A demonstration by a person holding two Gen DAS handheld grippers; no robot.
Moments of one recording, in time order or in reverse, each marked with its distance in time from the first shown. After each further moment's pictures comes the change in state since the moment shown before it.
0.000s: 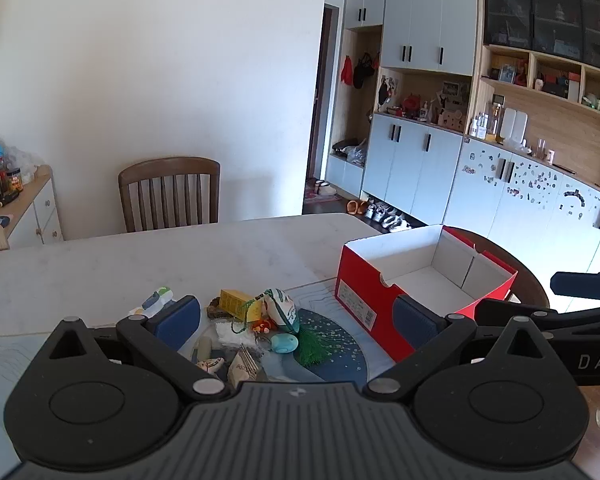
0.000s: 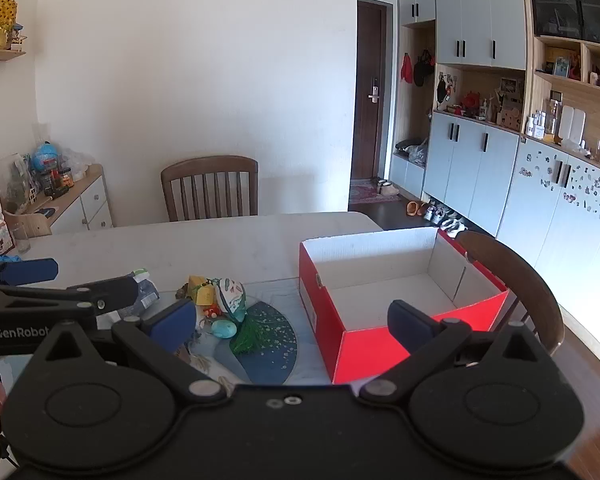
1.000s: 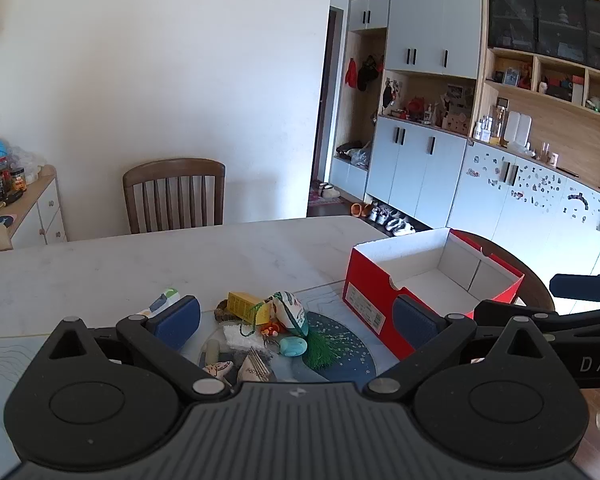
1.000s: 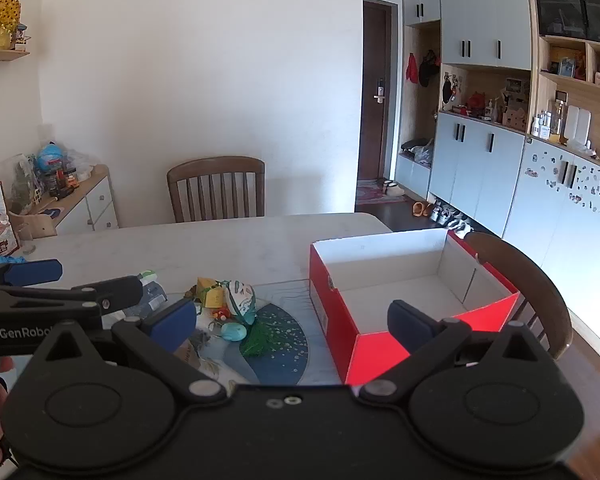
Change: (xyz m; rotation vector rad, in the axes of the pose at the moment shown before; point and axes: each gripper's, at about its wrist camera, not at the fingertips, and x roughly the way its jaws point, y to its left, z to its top) left arm 0.003 0.007 -0.006 -0.006 -0.013 0.016; right arm 0.005 0.011 0.001 0.003 -0.001 0.018
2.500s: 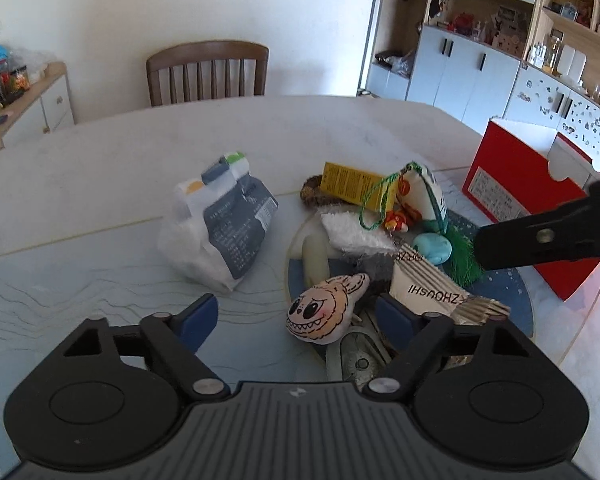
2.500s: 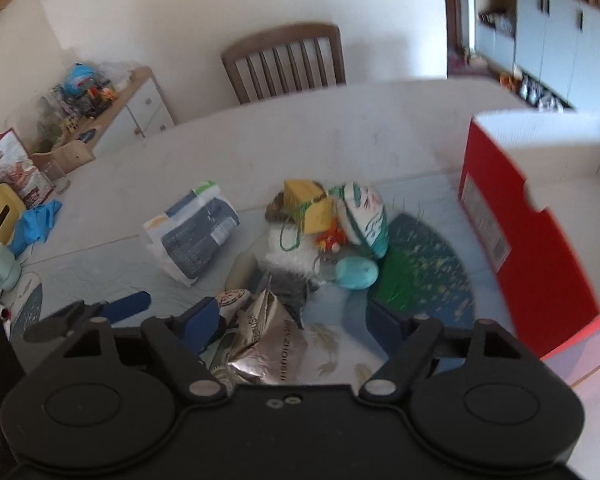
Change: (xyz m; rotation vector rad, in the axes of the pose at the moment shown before) left arm 0.162 0.119 -0.080 -0.049 0.306 0.058; right arm 0.184 0.070 -0.004 0.093 0.432 0.251
